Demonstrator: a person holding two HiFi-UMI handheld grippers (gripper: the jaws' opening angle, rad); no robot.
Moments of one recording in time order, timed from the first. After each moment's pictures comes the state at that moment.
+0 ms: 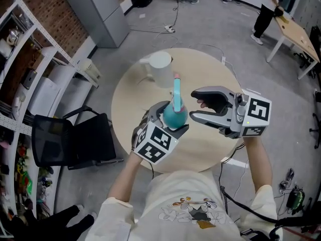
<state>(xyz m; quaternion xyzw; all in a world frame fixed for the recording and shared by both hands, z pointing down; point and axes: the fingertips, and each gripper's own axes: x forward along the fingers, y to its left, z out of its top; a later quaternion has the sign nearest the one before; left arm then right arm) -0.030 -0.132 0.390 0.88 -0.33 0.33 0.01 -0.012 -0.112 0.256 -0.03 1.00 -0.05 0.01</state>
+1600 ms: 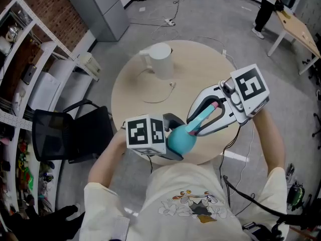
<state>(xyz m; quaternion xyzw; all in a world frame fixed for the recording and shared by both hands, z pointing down) -0.008 0.003 0.391 0.90 0.12 0.41 0.08 -0.019 -0.025 0.275 0.32 0.93 -0.02 -0.19</state>
